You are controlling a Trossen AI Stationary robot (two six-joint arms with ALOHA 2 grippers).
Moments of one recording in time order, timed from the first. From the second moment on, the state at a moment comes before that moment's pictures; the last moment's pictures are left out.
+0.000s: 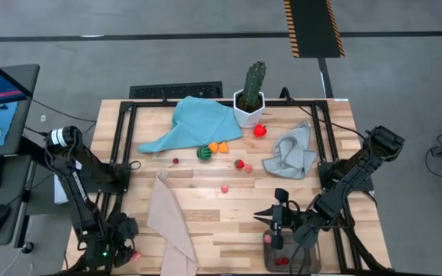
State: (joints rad) left arm -1.33 1.43 0.71 -0.46 -0.29 -1.70; right arm 0.83 1.51 0.80 0.05 0.83 0.52
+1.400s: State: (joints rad) left arm -1.22 1.46 0.71 -0.43 -0.39 -1.61; right arm 0.83 1.51 0.80 0.03 0.83 0.53
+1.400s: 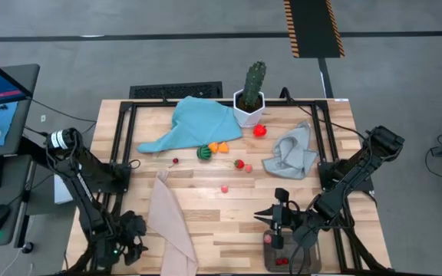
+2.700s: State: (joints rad) left arm -1.13 1.46 0.91 -0.66 -0.21 -0.69; right arm 0.63 1.51 0.80 0.05 0.83 0.52
